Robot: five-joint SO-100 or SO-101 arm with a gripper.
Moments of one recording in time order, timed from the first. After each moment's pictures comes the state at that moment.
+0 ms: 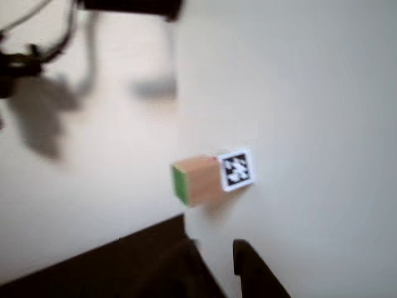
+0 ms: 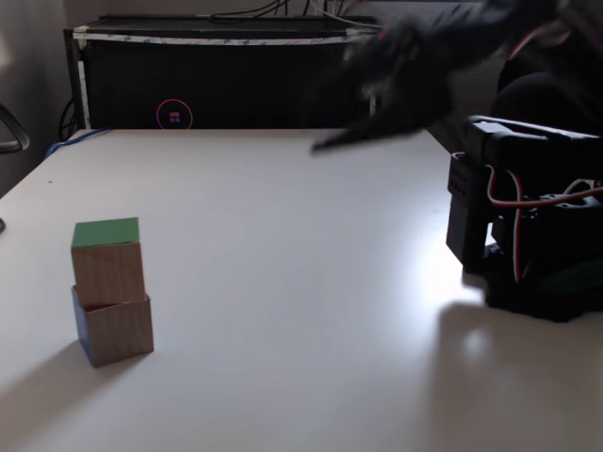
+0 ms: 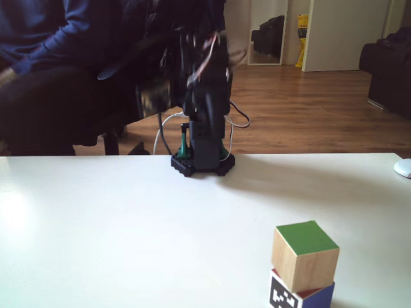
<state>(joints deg) 9.6 187.6 154.6 66.7 -0.3</state>
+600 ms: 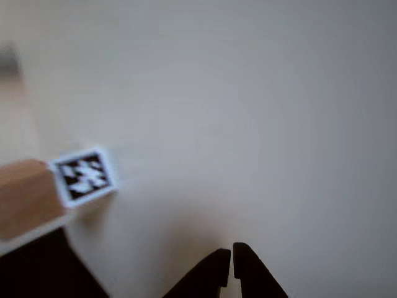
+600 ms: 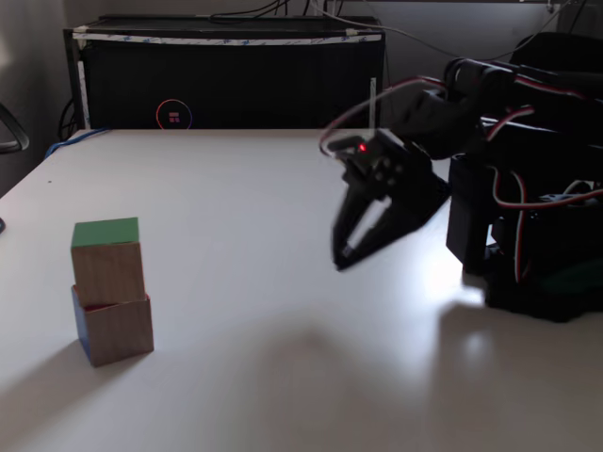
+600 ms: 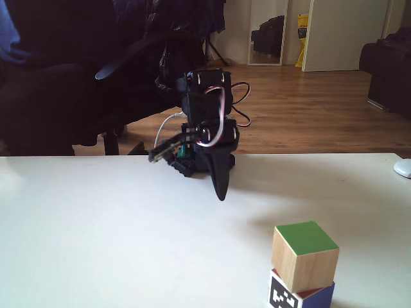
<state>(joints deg) 3.9 188.2 172.9 70.7 -3.7</state>
